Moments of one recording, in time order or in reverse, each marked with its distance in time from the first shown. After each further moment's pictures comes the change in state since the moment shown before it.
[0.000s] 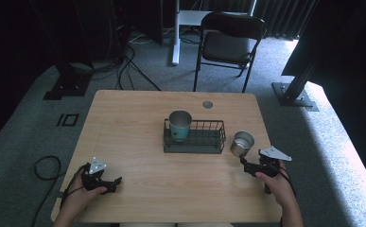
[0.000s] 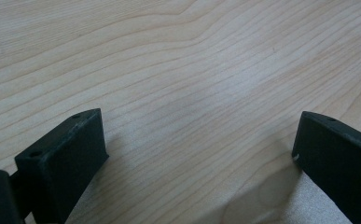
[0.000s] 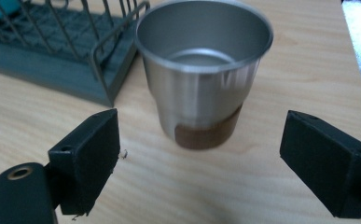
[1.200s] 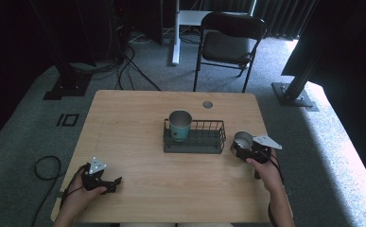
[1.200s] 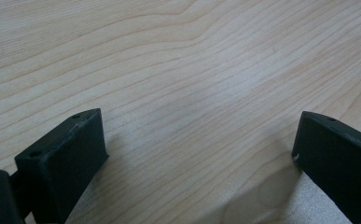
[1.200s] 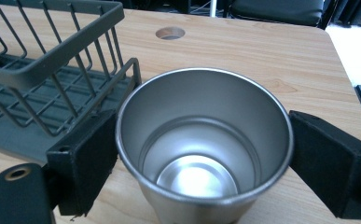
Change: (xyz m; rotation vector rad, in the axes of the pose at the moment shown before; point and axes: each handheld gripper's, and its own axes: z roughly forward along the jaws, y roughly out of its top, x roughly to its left) left arm 0.000 0.000 0.000 -0.001 0.000 -0.002; right arm 0.006 0.027 0.039 -0.091 -0.047 0.021
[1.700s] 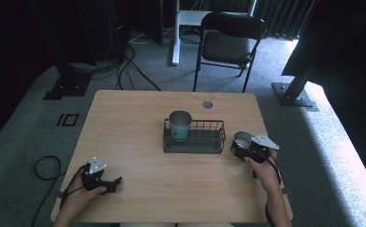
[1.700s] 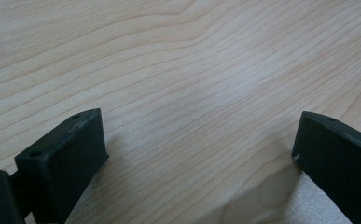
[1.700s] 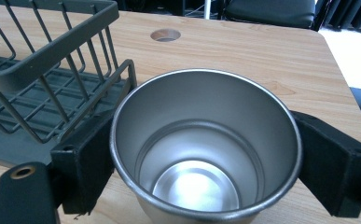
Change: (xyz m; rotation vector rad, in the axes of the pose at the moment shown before) left arm 0.000 0.000 0.000 0.000 0.000 0.000; right arm 0.004 -0.002 0.006 -0.011 -0.028 -0.006
